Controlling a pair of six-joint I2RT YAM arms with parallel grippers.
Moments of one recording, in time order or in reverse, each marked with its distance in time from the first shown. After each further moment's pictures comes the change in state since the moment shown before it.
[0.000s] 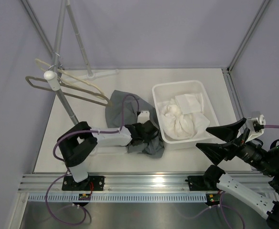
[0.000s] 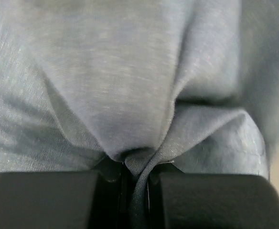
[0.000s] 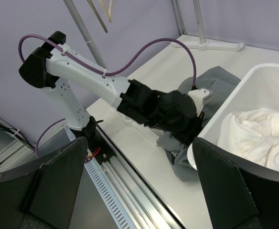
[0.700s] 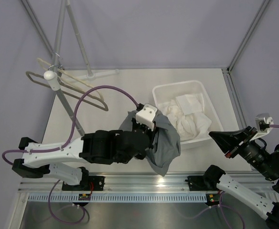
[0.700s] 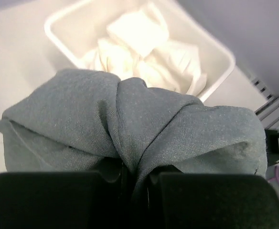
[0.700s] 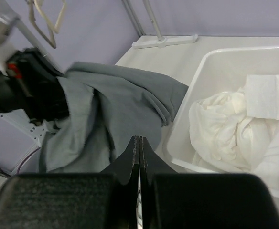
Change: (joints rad) left arm -0.558 -0.476 0.477 -0.476 -0.403 0.279; right arm 0.000 -0.041 0.007 -0.102 0.209 0.053
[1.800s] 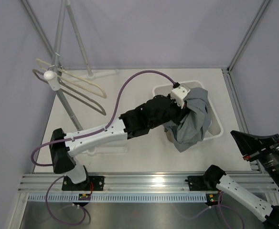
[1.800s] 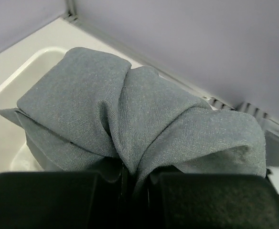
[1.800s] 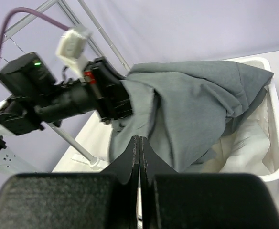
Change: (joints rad) left arm 0.340 0.319 0.087 0.578 0.661 0.373; right arm -0.025 -0.079 0.096 -0.071 0.224 0.063
